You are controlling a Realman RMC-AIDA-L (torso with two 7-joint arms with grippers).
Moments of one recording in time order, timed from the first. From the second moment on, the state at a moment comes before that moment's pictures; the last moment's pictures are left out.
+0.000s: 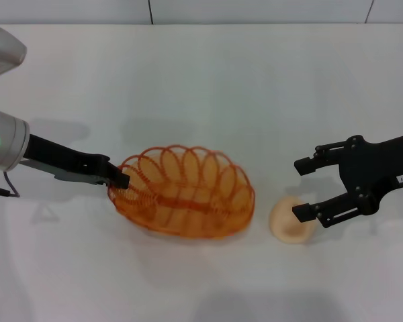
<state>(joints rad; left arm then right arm) -0.64 -2.06 0.84 0.89 2.48 1.60 -2.51 0.46 2.01 -1.17 -1.18 -1.93 -1.70 1.78</state>
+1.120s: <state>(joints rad) -0.58 -2.00 0.78 0.96 2.43 1.70 -2.49 0.46 2.01 -1.17 -1.18 -1.93 -1.69 1.78</state>
